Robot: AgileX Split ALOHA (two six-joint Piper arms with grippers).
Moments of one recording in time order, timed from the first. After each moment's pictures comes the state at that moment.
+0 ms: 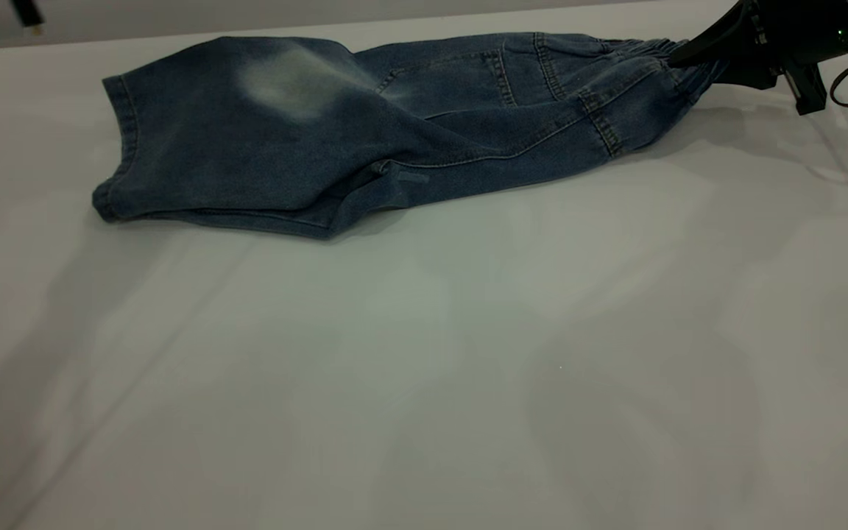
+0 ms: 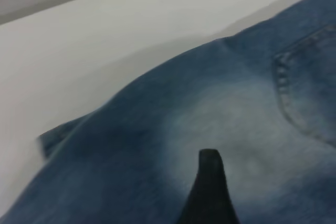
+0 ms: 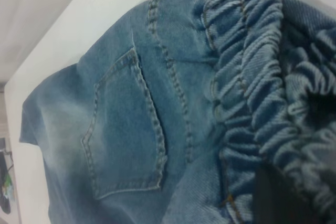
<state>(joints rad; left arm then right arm) -0.20 2.07 -1.50 -0.47 0.47 0.54 -0.15 2.43 -1.44 1.46 0.87 -0.92</state>
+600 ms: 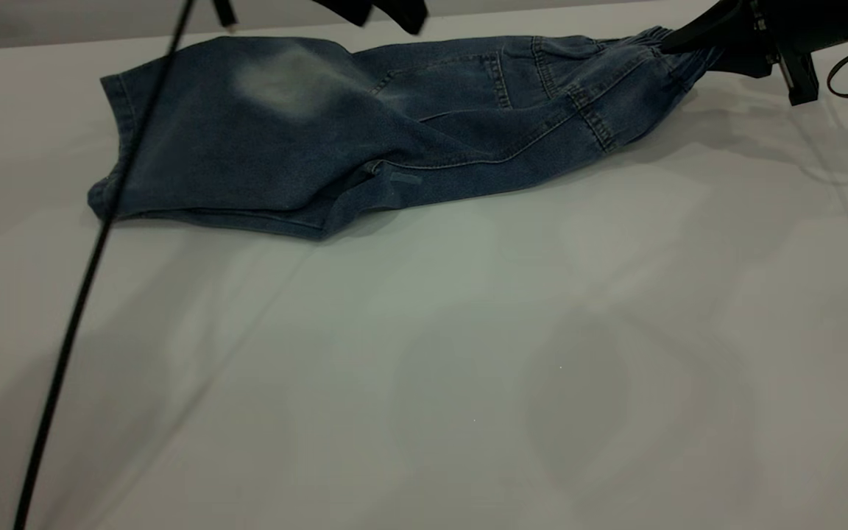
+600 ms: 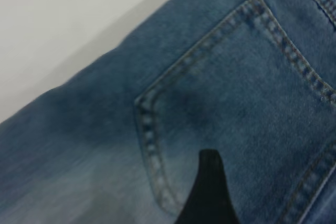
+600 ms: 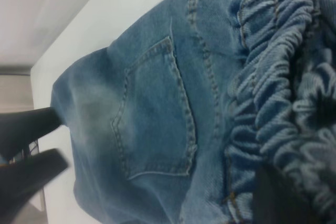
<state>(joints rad) -0.36 2.40 -1.92 -0.45 0.70 0.54 -0.15 2.41 -1.44 1.46 0.95 -0.92</state>
